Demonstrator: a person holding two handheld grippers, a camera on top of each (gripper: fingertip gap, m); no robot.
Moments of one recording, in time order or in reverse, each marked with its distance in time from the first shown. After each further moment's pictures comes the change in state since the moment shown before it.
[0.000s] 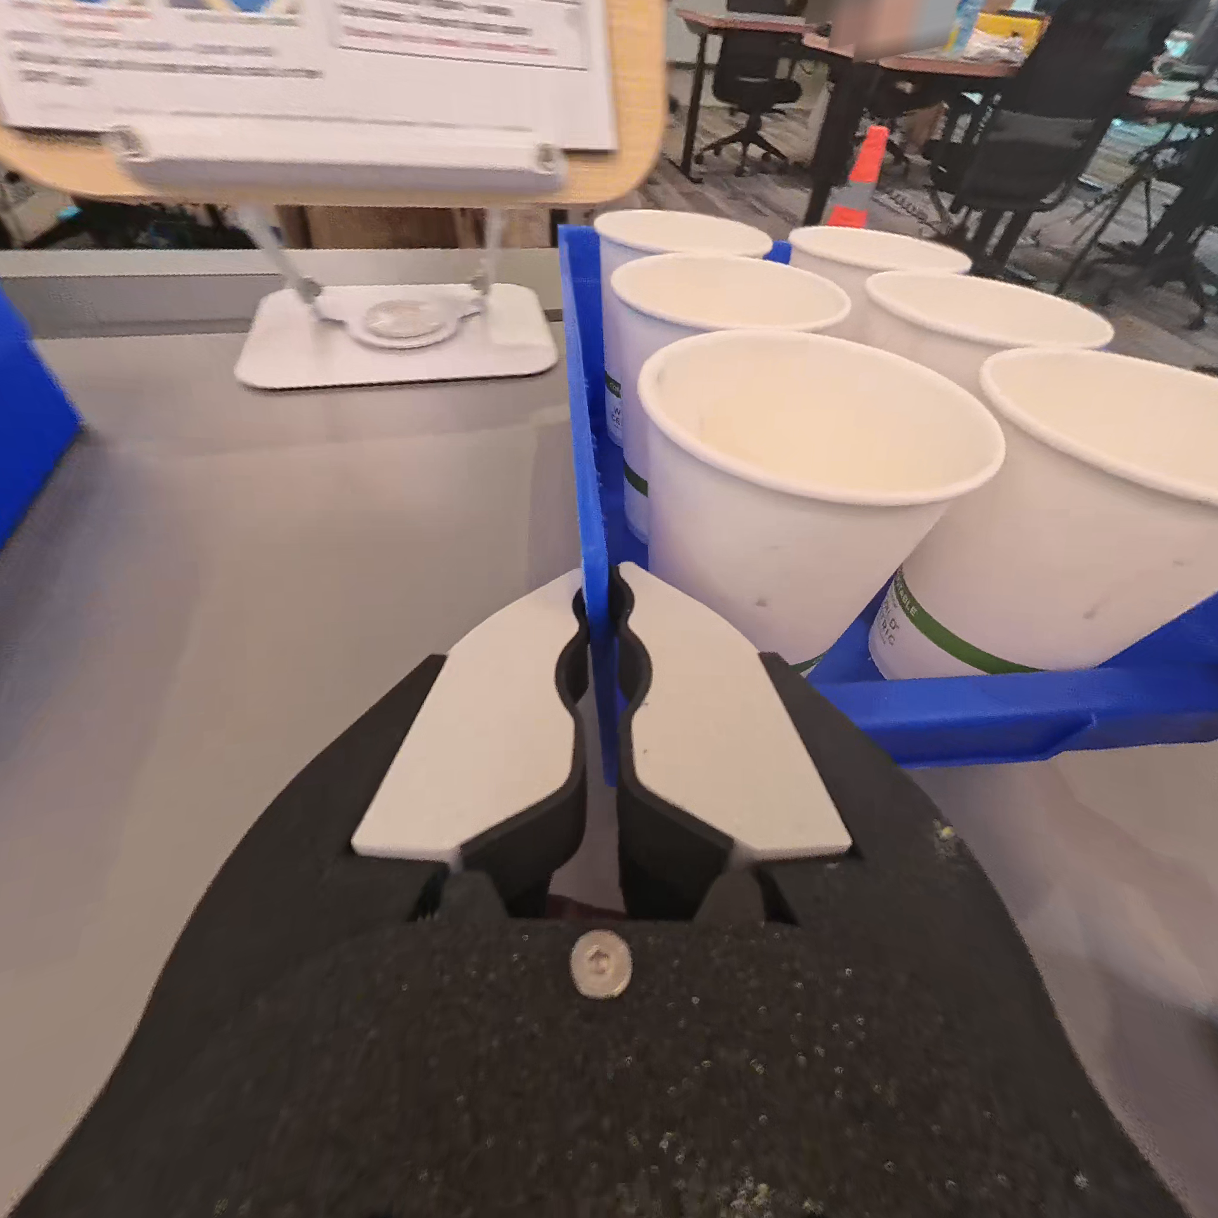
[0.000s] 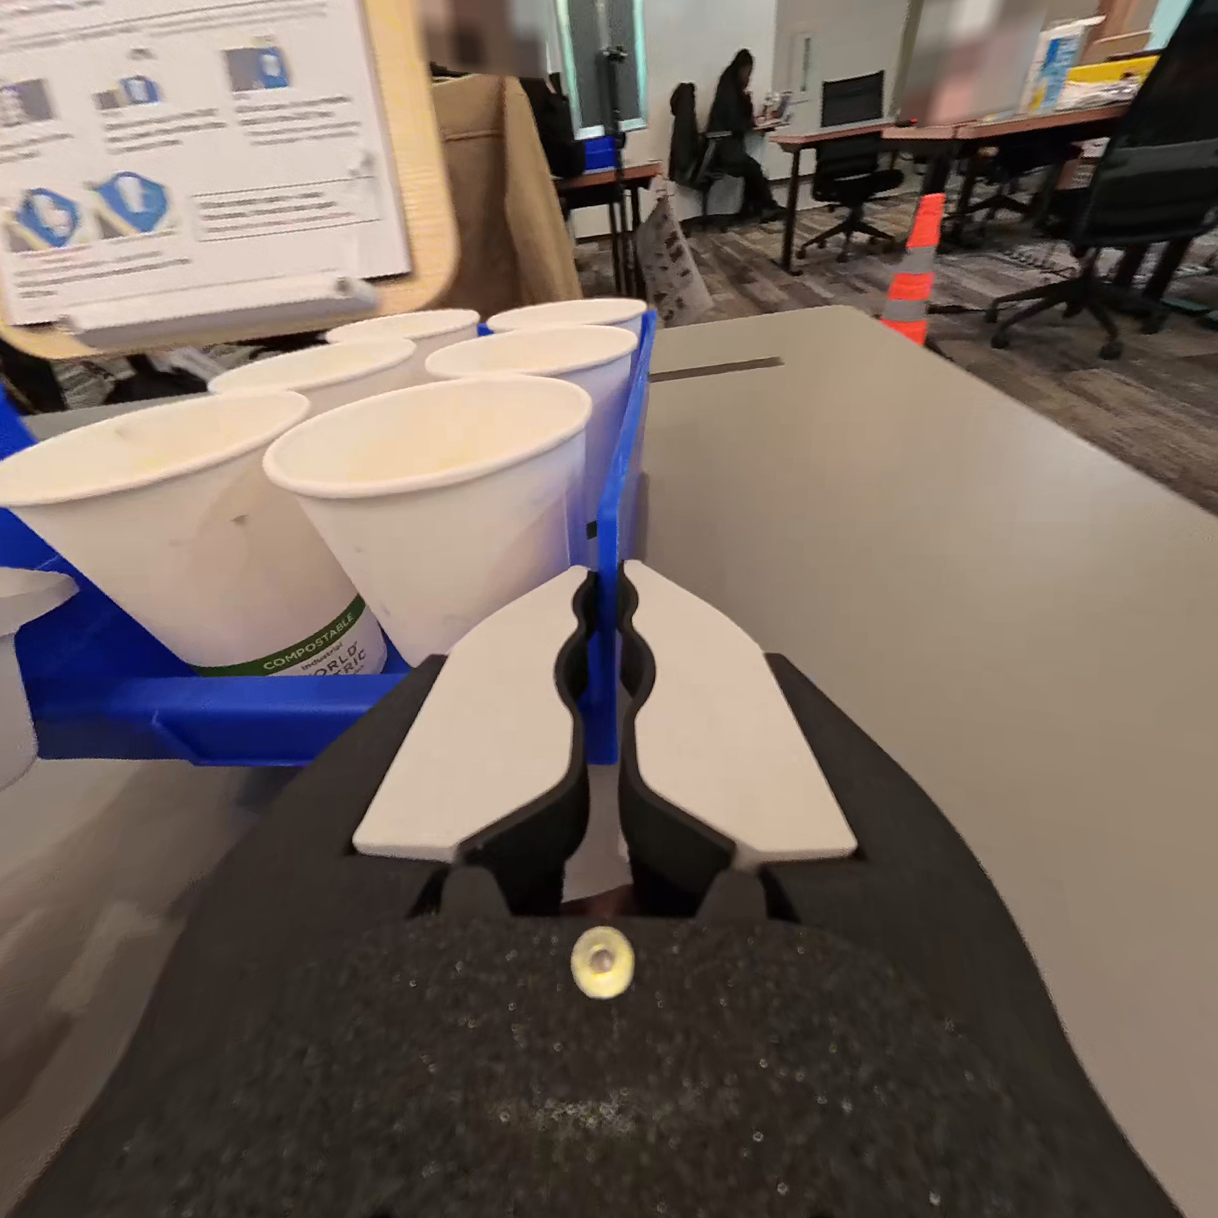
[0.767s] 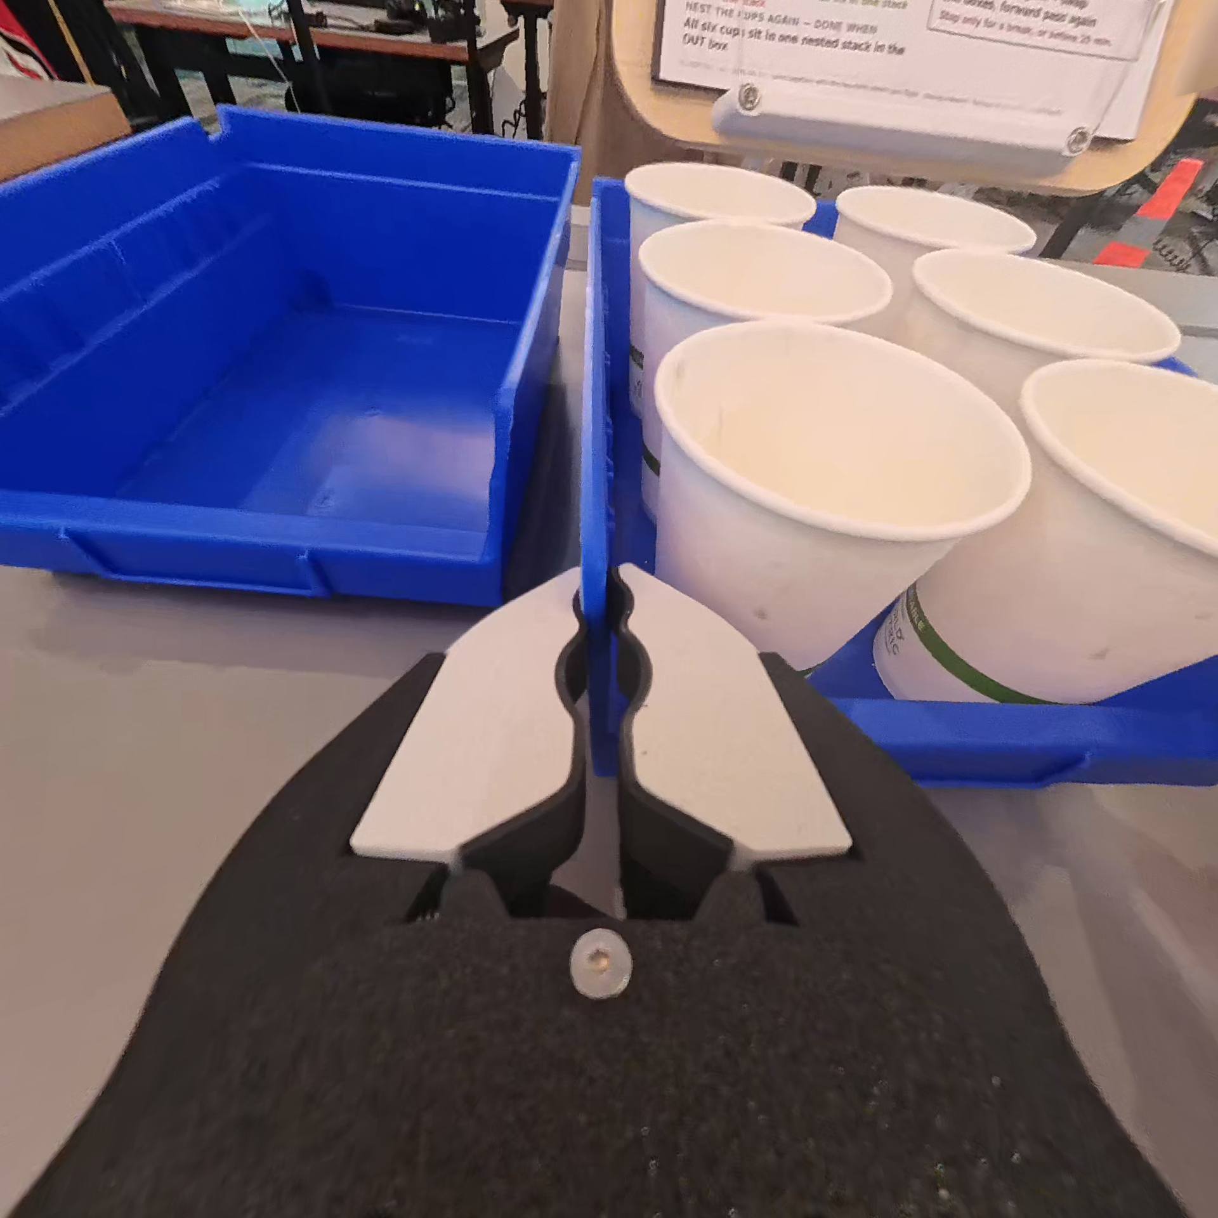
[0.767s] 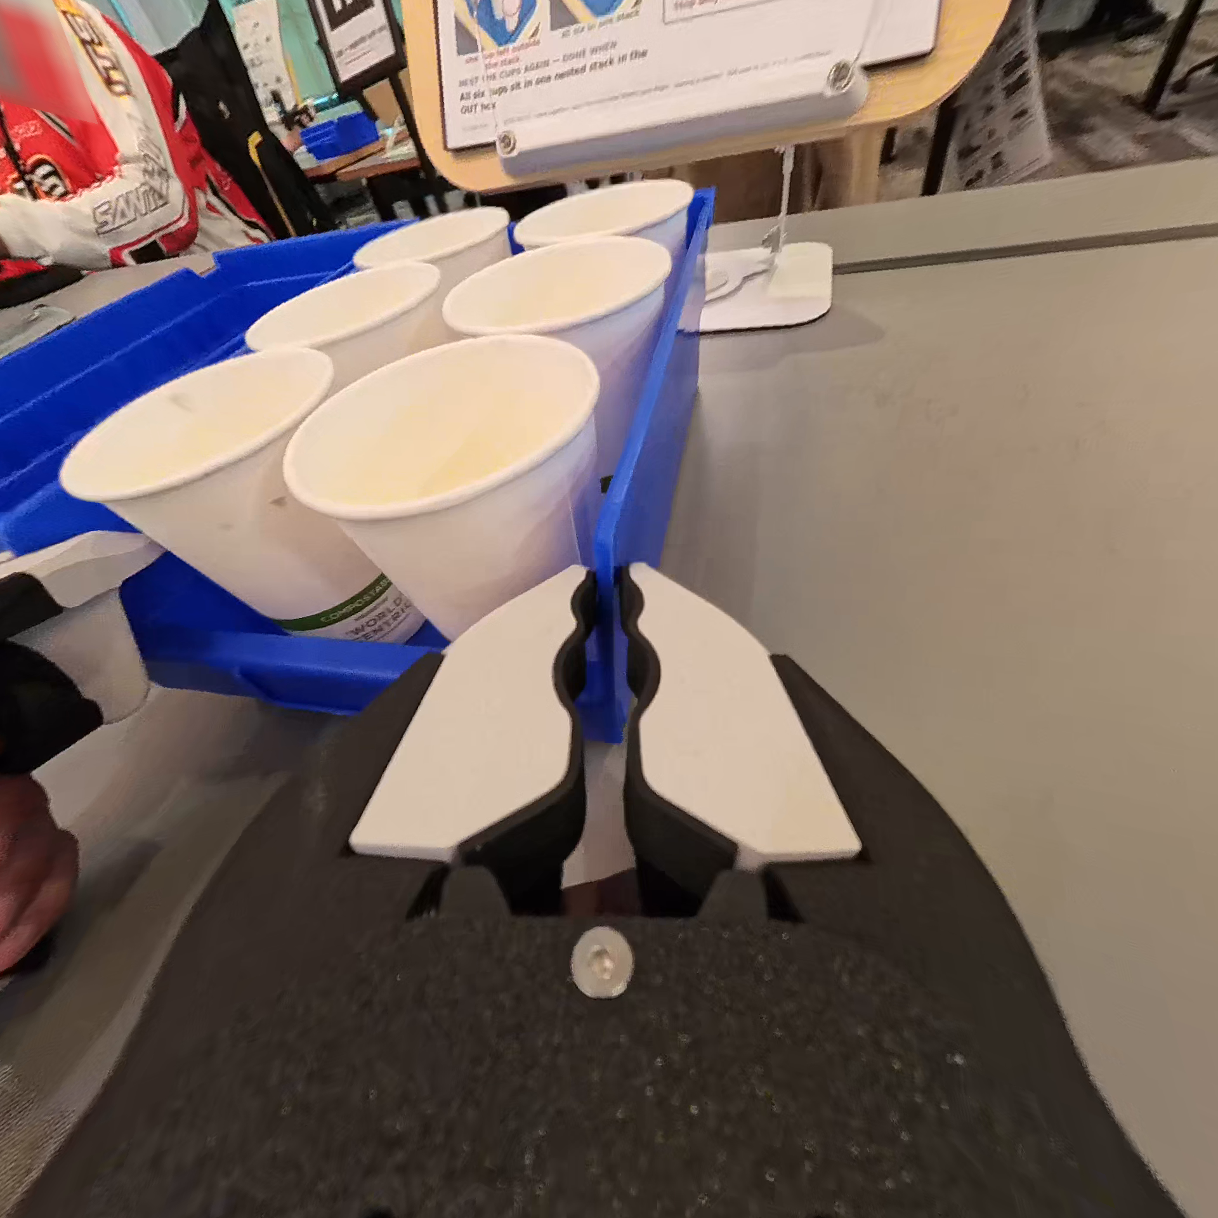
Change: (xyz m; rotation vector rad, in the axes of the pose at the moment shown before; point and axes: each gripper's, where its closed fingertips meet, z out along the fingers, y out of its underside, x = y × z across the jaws) left arm -0.207 0.035 -0.083 0.009 -0.262 -0.103; right arm -0.208 0.049 -0.004 -0.165 -0.333 -0.003
